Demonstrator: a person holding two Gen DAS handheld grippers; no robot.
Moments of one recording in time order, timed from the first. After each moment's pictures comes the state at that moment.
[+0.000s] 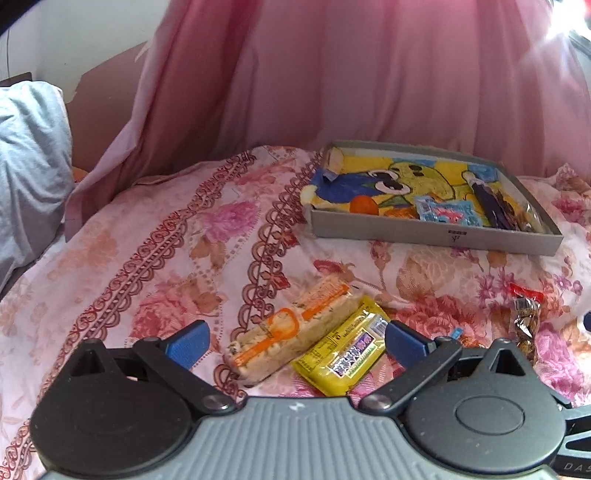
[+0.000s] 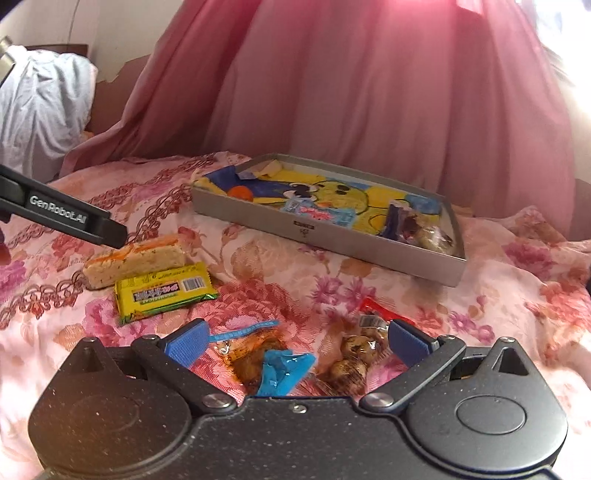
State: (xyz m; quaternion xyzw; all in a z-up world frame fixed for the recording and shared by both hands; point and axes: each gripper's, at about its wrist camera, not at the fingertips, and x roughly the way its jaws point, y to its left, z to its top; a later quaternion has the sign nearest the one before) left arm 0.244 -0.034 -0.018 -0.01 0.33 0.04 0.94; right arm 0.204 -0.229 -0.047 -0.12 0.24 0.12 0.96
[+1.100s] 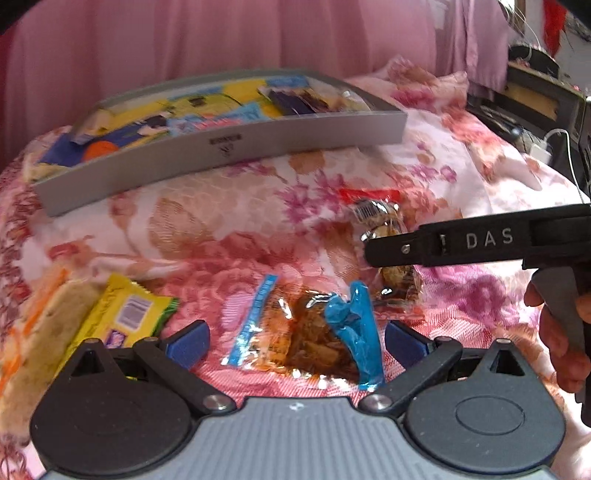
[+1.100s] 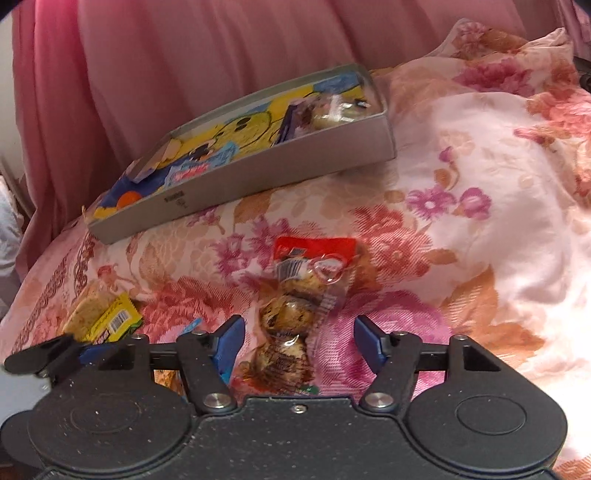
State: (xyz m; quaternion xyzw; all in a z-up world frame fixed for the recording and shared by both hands) left arm 0.289 -0.143 -0.096 0.07 0.37 -0.24 0.90; right arm 0.285 -0.318 -0.088 0.13 0.36 0.07 0.92
